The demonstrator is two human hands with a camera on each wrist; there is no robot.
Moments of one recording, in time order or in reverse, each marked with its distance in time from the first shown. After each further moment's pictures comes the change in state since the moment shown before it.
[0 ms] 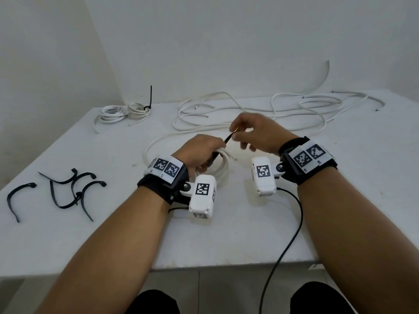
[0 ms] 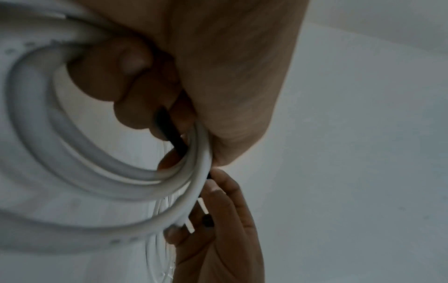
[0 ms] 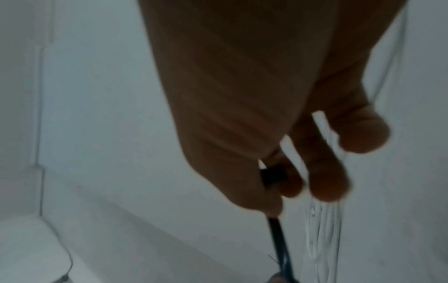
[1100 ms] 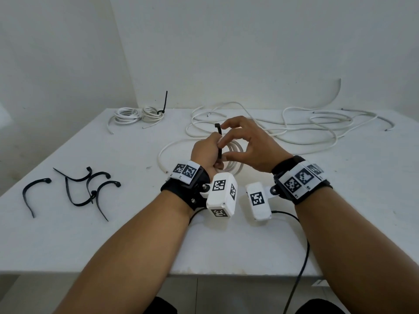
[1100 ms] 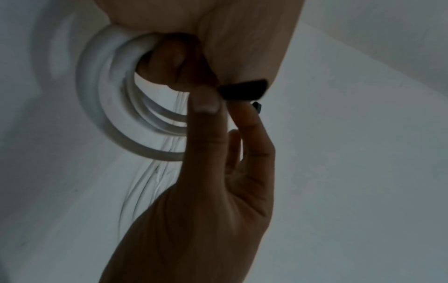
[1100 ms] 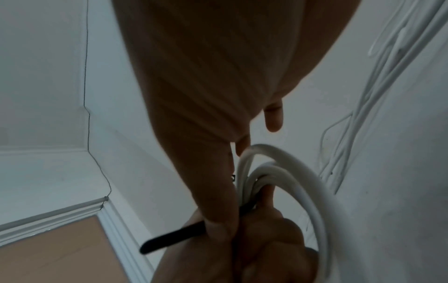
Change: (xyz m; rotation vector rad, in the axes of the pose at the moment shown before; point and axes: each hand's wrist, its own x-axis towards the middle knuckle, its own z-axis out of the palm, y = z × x) left_hand 0.014 -0.002 -0.002 -0.635 0.300 -0.095; right_hand 0.012 -0.014 0.036 -0.221 0.076 -0.444
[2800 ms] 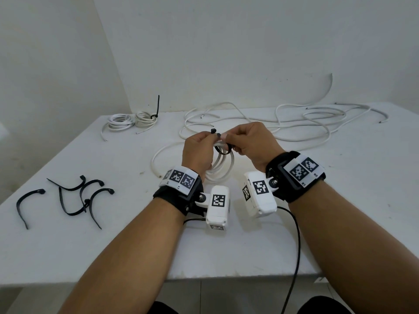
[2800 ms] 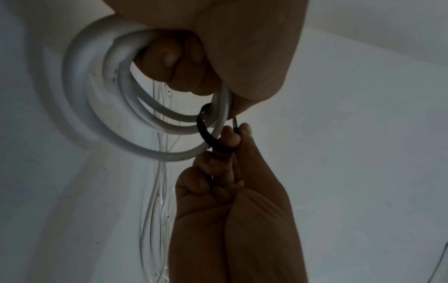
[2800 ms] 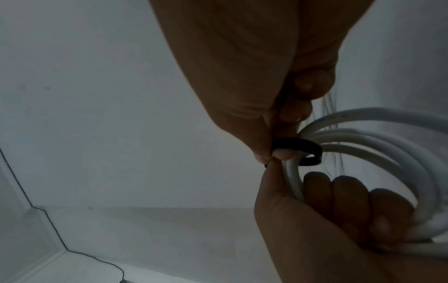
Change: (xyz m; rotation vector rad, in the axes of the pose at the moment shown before) left_hand -0.003 0.000 0.001 0.252 0.012 0.318; right_hand 0.002 -0.010 -0.002 0.605 0.257 0.533
